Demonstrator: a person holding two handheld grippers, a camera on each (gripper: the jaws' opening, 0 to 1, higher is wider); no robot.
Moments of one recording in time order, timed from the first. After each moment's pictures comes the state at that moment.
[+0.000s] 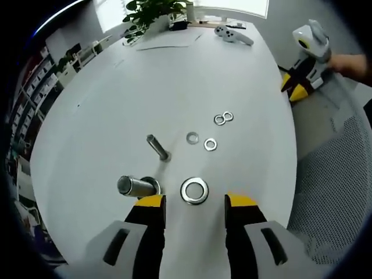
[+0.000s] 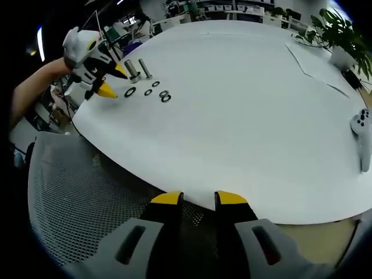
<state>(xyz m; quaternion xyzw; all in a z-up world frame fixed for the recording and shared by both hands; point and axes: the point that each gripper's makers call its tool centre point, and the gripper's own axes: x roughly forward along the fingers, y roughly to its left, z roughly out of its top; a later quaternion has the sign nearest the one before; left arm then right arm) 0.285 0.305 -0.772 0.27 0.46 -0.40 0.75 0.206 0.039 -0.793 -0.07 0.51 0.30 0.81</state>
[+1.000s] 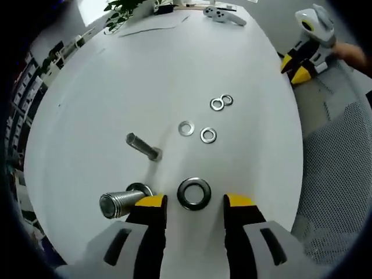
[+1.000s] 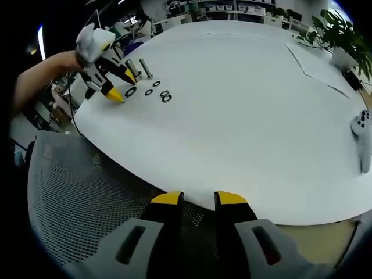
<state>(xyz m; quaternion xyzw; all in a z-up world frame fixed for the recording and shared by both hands) 0.290 0.302 -0.795 0.31 0.51 -0.42 0.68 0.206 0.040 -0.793 -0.07 0.51 0.30 0.80</state>
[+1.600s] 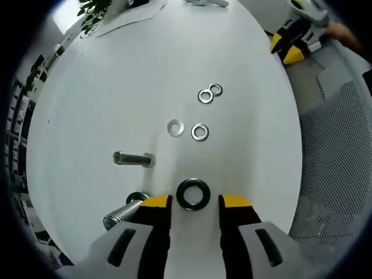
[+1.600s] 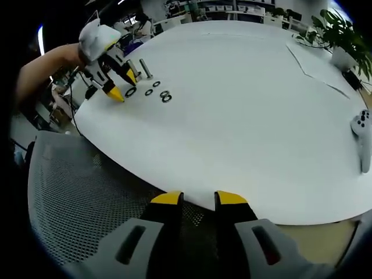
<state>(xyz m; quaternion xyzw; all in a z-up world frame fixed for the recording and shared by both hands) 0.287 0.300 -0.797 0.37 0.52 -0.44 0.63 0.205 0.040 -0.793 -0.07 0.51 0.30 0.81</state>
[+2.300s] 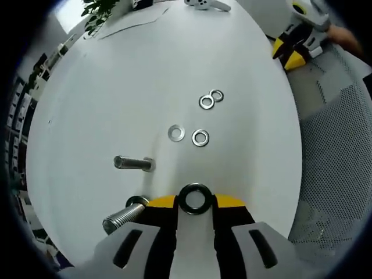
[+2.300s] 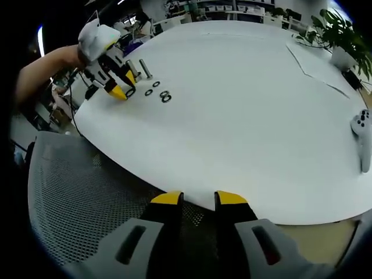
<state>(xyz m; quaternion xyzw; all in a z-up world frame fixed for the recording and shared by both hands) 0.287 0.295 -0.796 0.36 0.51 -0.44 0.65 0.206 0.039 -0.793 -0.07 0.51 0.30 0.81</state>
